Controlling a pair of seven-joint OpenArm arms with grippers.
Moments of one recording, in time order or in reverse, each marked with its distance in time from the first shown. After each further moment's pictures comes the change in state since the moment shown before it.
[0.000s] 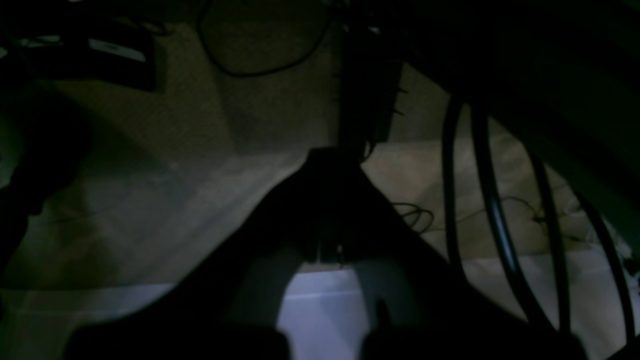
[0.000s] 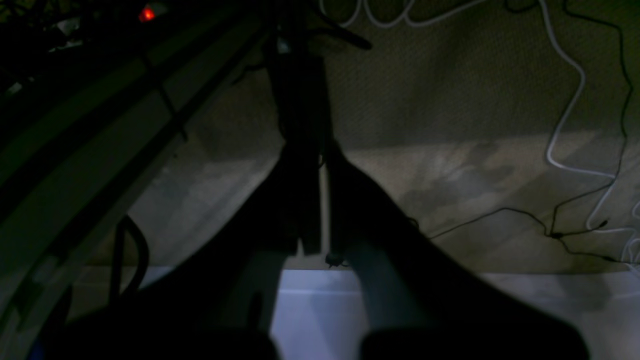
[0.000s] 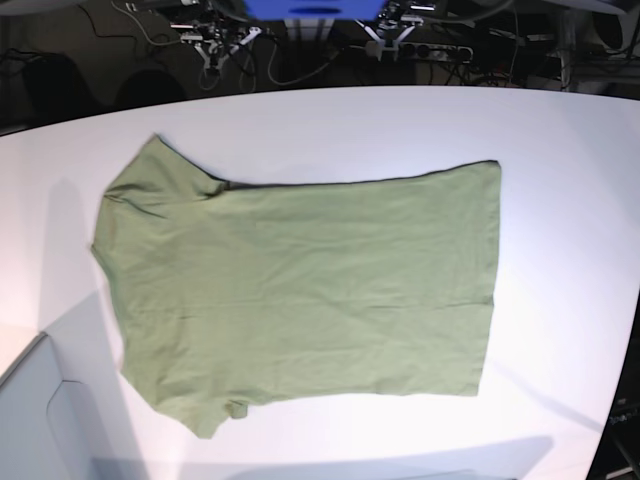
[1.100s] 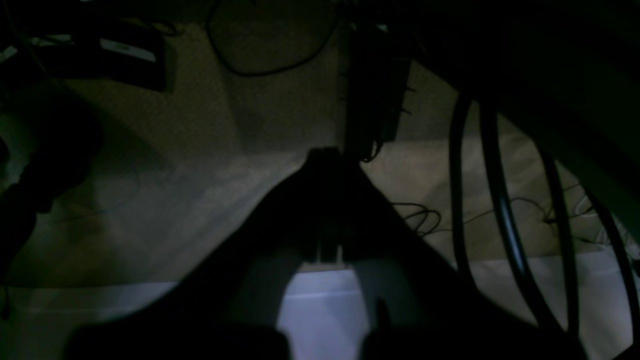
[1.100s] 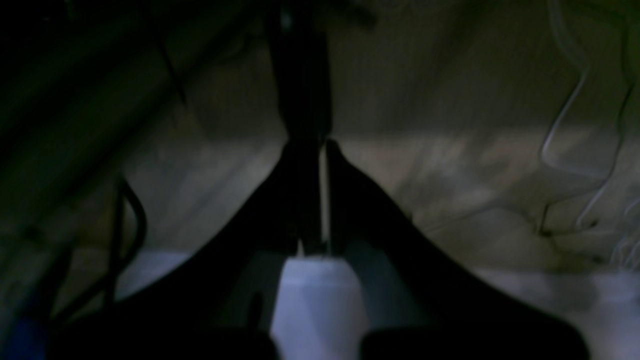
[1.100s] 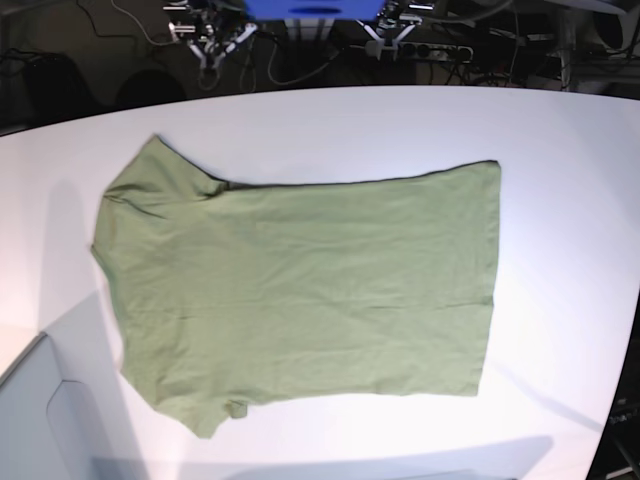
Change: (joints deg) left arm 0.1 0.6 0.2 0.0 0.4 0.6 -0.2; right arm -10.8 1.2 -0.2 24.2 -0.1 0.7 -13.2
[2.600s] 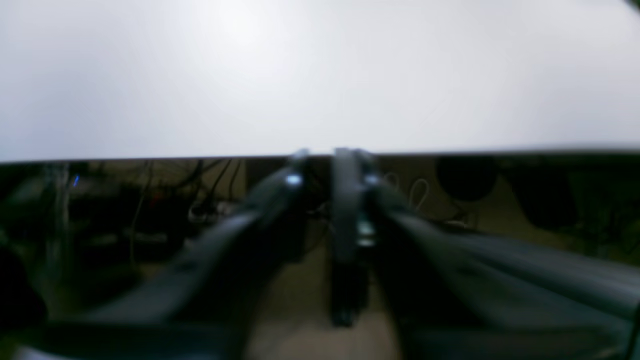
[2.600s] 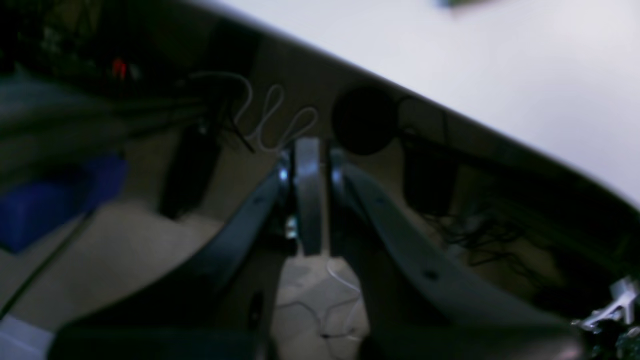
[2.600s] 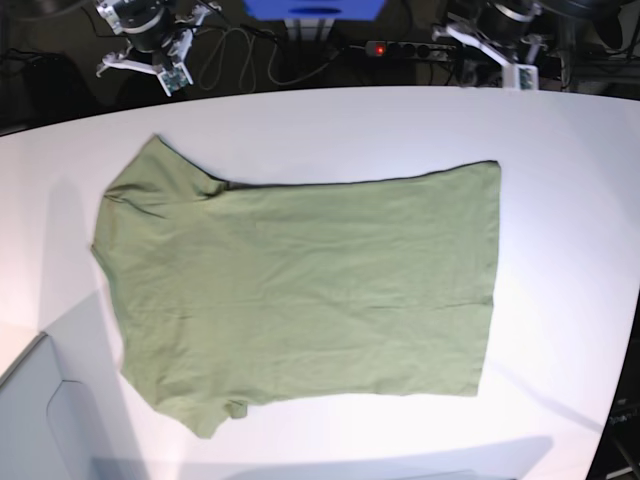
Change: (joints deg) left arm 50.6 -17.0 -15.4 109.2 -29.9 -1.1 20.2; right arm -38.7 11.0 0.3 92.6 -16.1 7.4 -24.9
